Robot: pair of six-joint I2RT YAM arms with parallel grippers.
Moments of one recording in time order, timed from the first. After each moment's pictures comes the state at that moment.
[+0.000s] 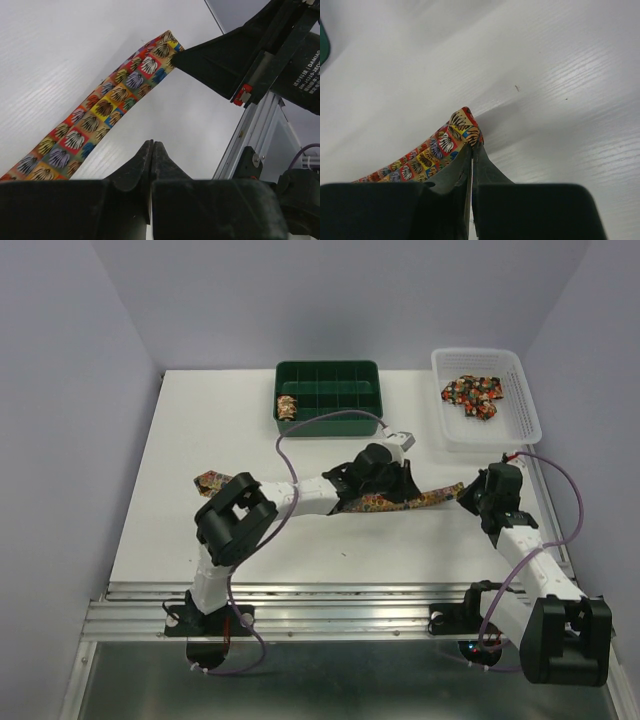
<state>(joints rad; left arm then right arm) -0.96 1.93 1.26 0.27 0.22 -0.64 -0.07 0.99 0.47 -0.14 0.06 0.56</state>
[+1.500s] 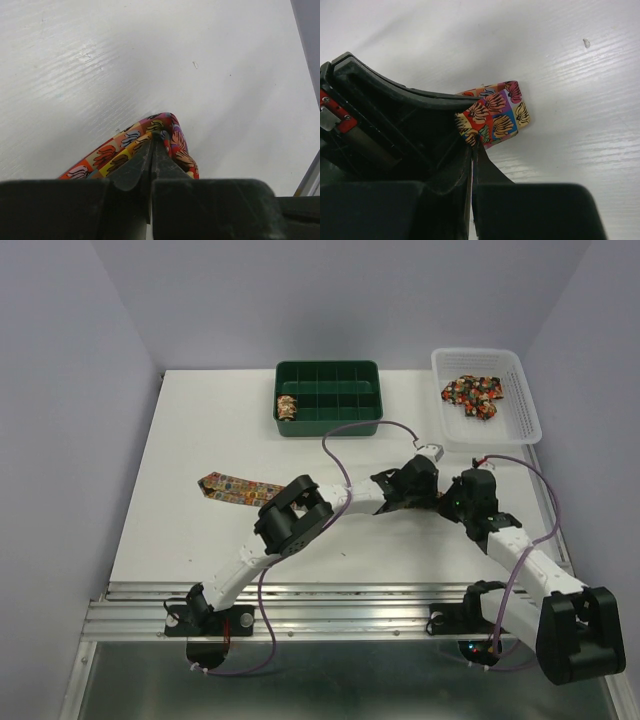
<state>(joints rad) -1.06 2.42 1.80 0.04 0.03 -0.68 0.14 1.01 0.43 -0.13 0.02 0.60</state>
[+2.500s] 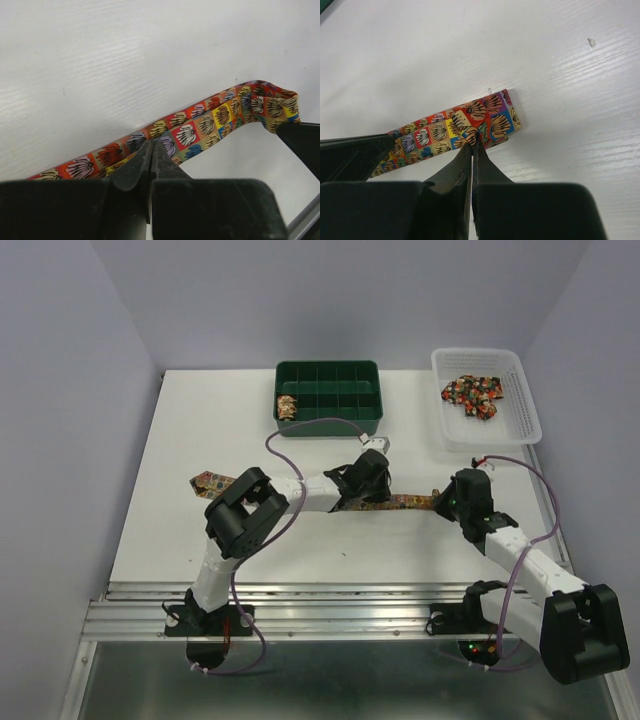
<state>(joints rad) -0.95 2.04 1.30 0.07 -0.08 -0.71 0.20 1.02 0.43 -0.11 0.16 0.67</state>
